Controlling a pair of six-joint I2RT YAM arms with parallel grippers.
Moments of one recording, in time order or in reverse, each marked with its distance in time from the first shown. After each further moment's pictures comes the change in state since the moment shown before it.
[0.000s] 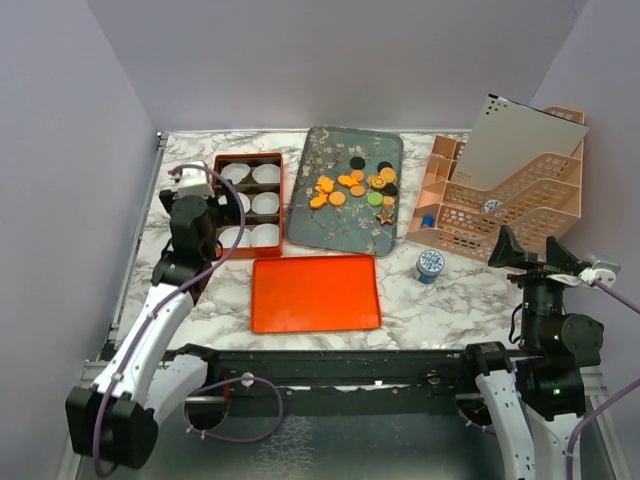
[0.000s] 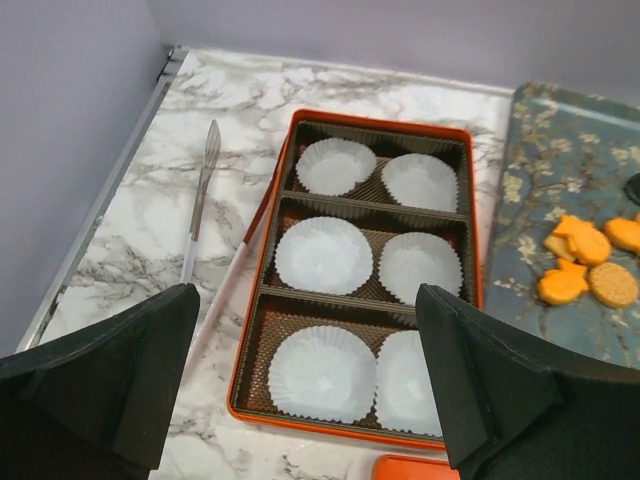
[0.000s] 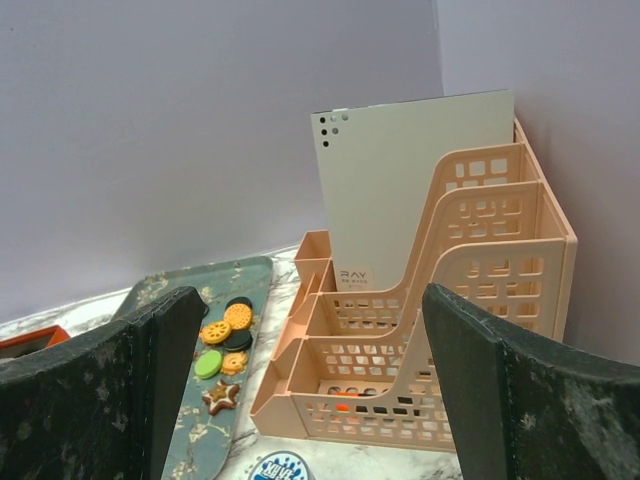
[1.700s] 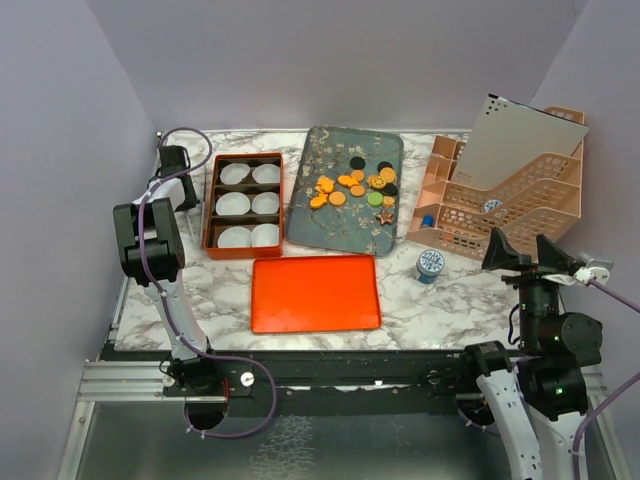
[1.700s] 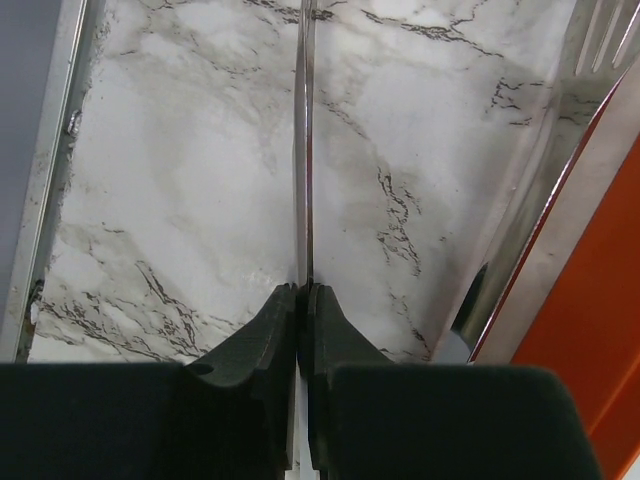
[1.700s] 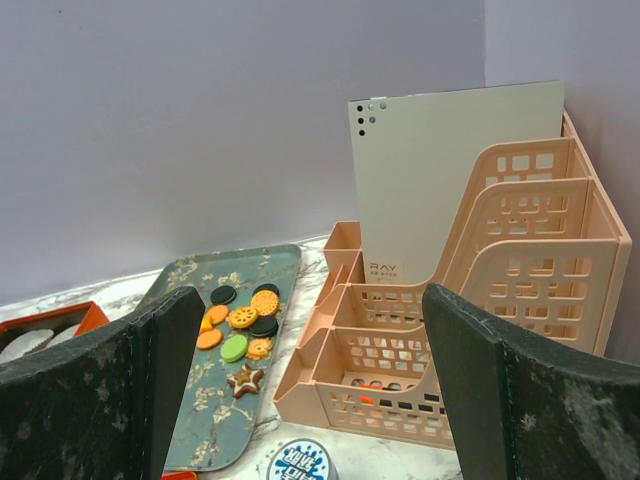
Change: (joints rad) left arm 0.446 1.206 0.741 -0.301 0.188 0.037; right arm 0.072 -0.011 -0.011 0.000 -0.018 0.006
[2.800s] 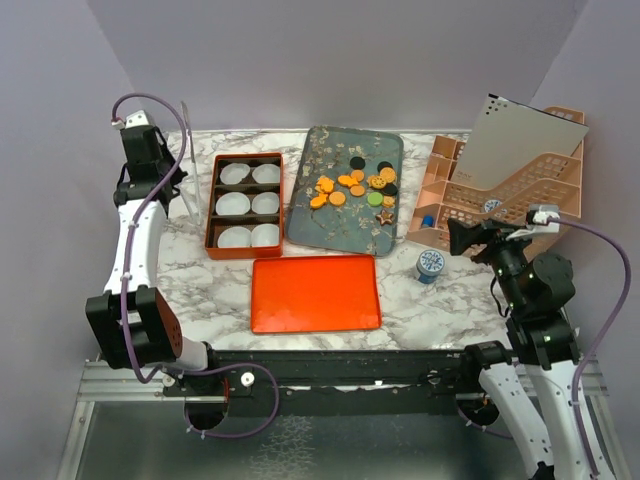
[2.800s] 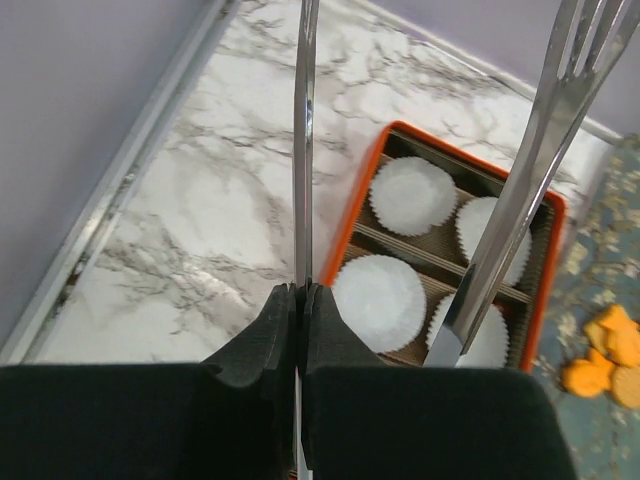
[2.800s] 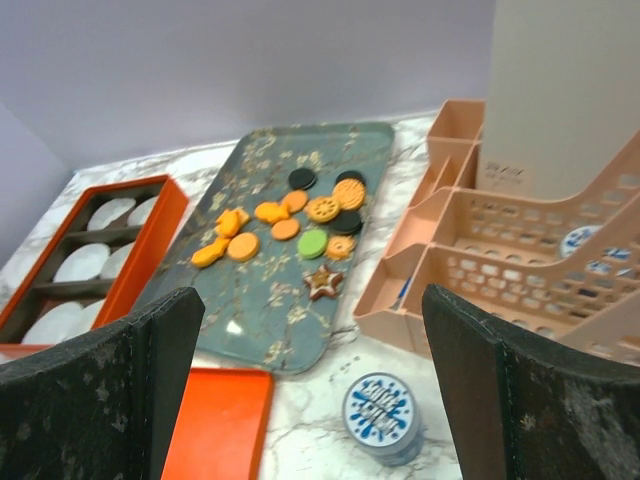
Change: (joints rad) left arm -0.016 -0.621 -0.140 -0.059 0.087 -0.189; right arm 0.000 0.300 0.033 -0.007 -0.239 0.104
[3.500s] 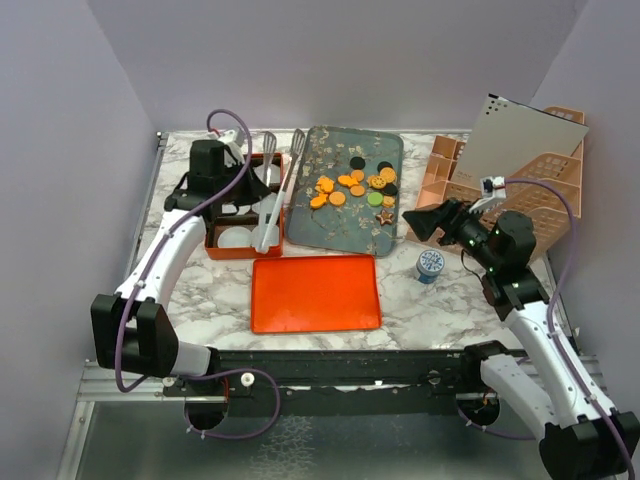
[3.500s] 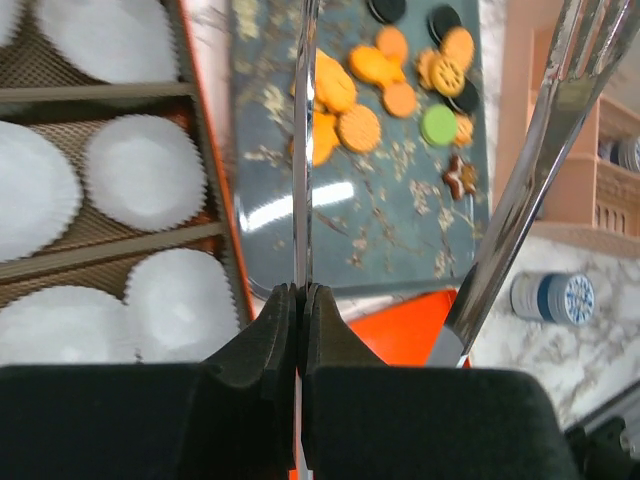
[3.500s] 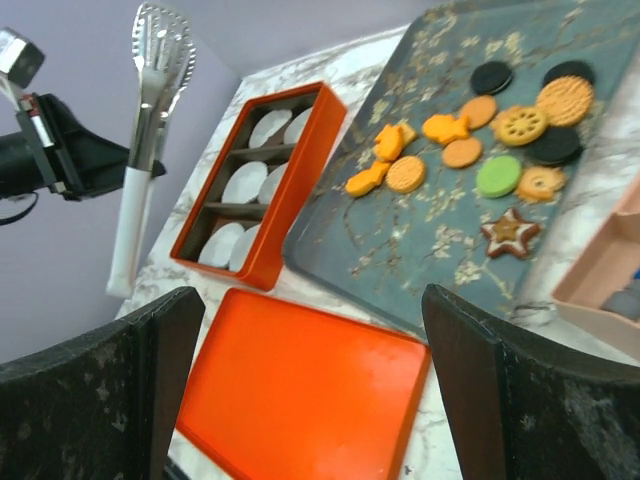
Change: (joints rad) left arm -0.321 -0.065 -0.109 -0.001 0.427 -0.098; right arm 0.015 0.360 -0.025 0.259 -0.382 0.283
